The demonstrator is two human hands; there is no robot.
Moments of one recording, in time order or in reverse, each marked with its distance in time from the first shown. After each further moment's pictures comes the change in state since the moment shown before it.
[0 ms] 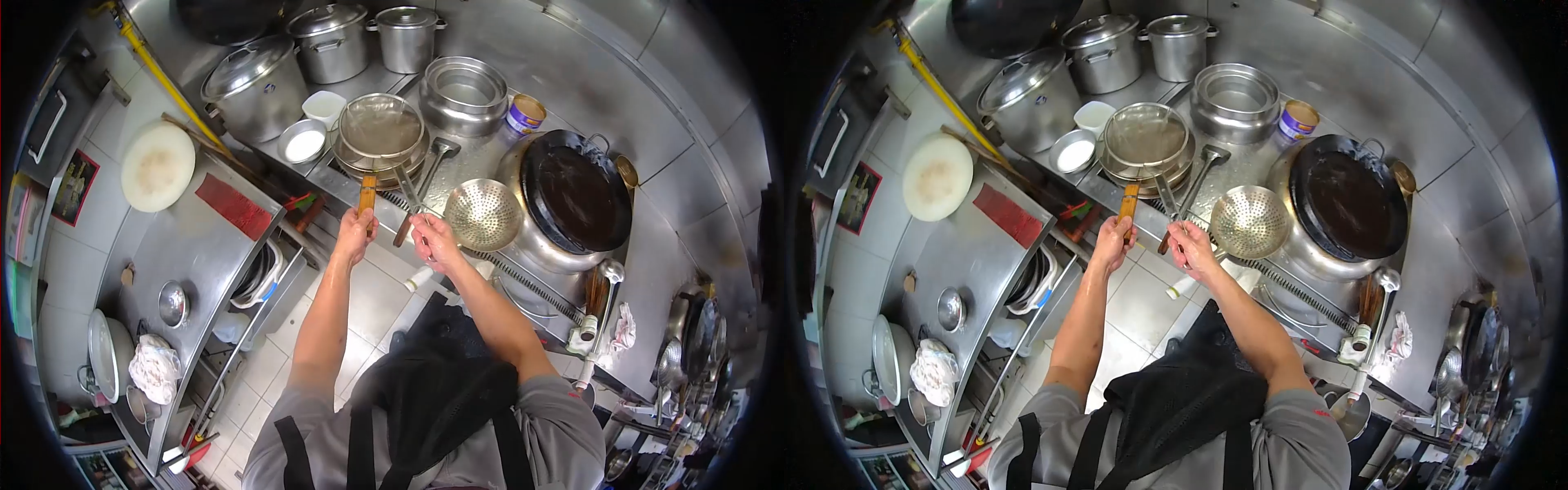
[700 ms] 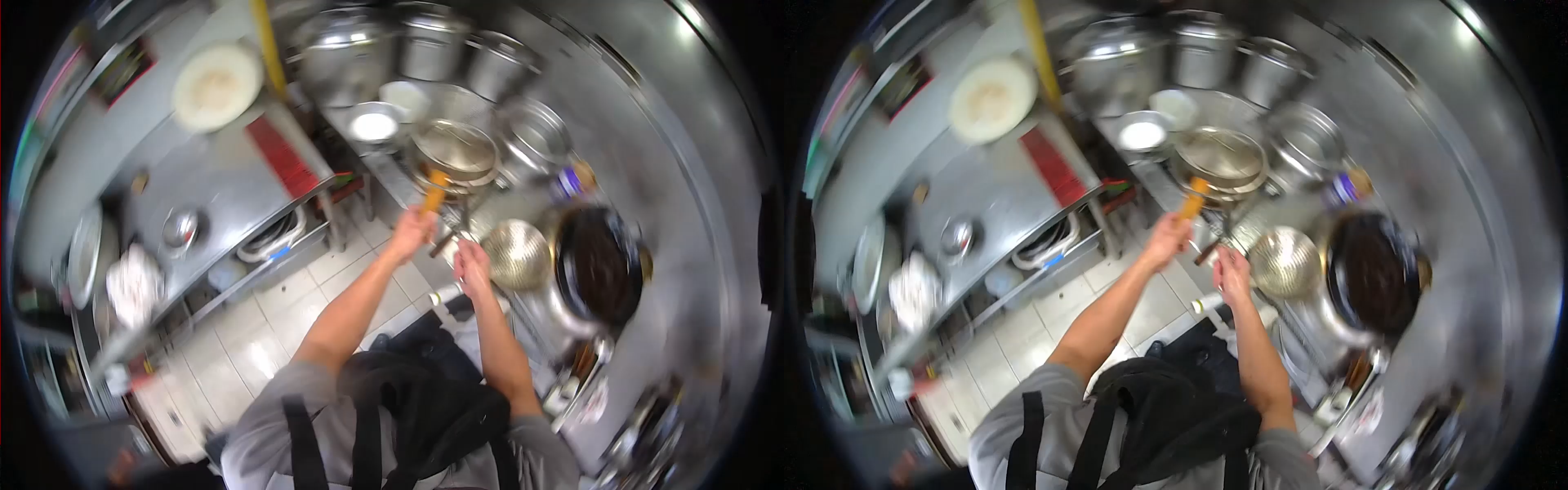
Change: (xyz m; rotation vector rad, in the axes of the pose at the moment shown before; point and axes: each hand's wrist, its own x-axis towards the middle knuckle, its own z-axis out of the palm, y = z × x) left_hand -0.008 -0.005 0.004 -0.032 0.024 0.147; right_hand 0.020 0.036 -0.013 -0.313 0.119 -0.041
